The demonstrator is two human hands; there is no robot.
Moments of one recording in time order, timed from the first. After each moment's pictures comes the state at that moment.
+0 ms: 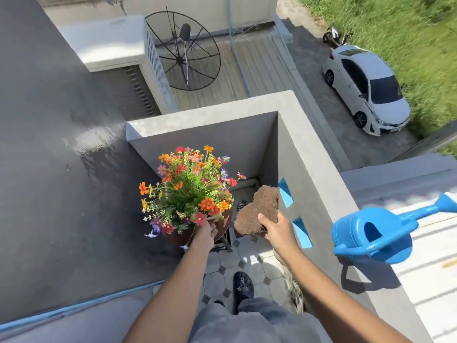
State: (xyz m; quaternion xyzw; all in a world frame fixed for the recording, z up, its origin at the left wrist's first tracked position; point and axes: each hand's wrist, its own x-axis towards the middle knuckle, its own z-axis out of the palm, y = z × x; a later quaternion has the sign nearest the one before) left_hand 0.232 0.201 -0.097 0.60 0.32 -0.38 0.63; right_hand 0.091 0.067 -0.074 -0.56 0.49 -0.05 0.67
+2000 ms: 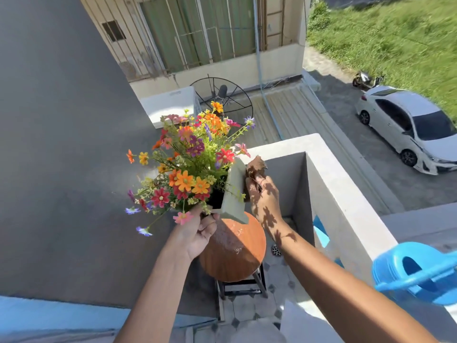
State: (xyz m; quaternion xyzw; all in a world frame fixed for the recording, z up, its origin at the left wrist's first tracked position) left_hand 0.264 0.266 0.150 0.51 0.15 -0.36 0.77; right_hand 0.226 0.101 0.094 -0.75 0.28 -0.27 0.53
